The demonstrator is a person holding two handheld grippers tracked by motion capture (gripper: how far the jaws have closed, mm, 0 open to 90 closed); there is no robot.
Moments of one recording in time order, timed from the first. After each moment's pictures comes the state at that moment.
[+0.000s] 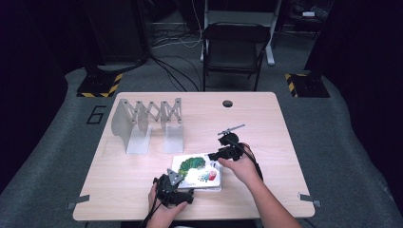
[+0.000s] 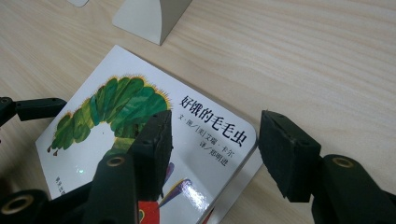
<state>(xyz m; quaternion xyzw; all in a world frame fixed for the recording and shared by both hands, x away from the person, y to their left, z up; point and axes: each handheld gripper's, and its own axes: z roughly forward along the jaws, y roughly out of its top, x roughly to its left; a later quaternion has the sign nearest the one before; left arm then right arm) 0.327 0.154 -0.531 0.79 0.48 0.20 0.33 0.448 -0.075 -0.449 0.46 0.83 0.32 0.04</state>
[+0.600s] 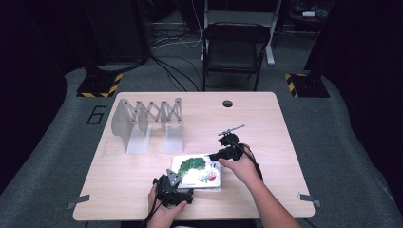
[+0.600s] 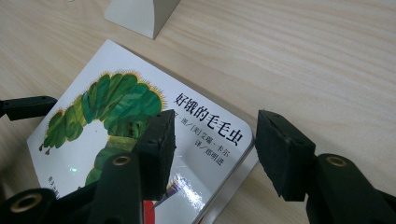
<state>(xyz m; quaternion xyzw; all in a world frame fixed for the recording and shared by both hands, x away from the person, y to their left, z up) 0.326 0.154 -0.531 0.79 0.48 0.20 0.33 0.451 -0.075 -0.457 0.47 0.83 0.31 0.03</state>
